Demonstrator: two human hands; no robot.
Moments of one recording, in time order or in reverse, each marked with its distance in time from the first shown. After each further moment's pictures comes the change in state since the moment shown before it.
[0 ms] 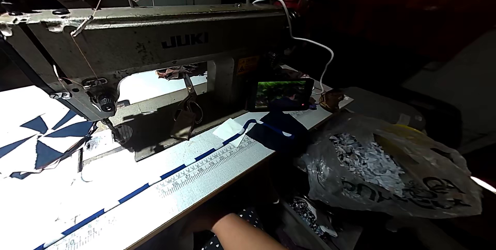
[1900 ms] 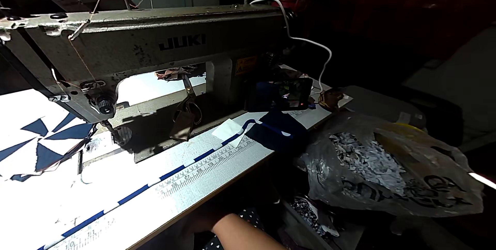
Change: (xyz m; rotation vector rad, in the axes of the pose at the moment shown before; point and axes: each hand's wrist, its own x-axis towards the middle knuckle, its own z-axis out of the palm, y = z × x) left_hand -0.006 0.024 -0.001 -0.014 -0.026 -0.054; right_hand 0.004 0.004 0.002 0.020 0.010 0.001
